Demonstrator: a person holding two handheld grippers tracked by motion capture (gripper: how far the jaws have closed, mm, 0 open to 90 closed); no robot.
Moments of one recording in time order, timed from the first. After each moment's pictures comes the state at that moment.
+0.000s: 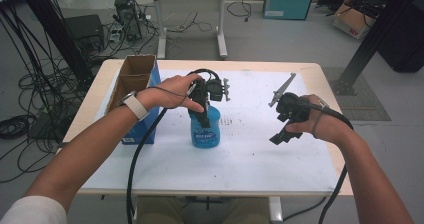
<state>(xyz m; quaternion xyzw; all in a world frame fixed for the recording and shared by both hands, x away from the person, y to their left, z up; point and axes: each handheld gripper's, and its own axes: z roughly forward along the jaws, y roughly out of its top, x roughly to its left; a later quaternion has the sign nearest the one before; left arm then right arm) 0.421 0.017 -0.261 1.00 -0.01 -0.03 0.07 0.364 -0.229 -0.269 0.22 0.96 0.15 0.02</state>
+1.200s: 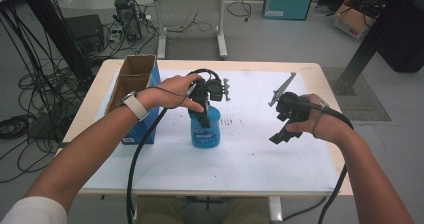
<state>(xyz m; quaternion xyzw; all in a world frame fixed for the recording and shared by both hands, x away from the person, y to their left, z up) 0.421 0.018 -0.261 1.00 -0.01 -0.03 0.07 0.365 -0.228 -0.267 0.22 0.96 0.15 0.02</state>
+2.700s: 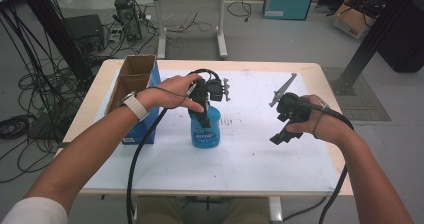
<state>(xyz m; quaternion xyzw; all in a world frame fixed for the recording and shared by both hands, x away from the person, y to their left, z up) 0.420 0.018 -0.261 1.00 -0.01 -0.03 0.07 0.364 -0.230 -0.269 0.22 0.96 0.16 0.02</state>
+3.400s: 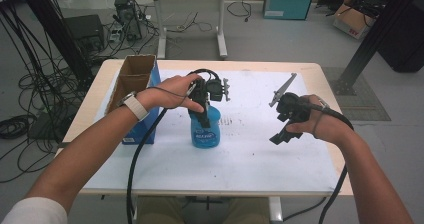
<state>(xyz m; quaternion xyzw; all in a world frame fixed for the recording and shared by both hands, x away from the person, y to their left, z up) 0.420 0.018 -0.261 1.00 -0.01 -0.02 0.07 0.364 -0.230 -0.269 0.22 0.96 0.16 0.02</state>
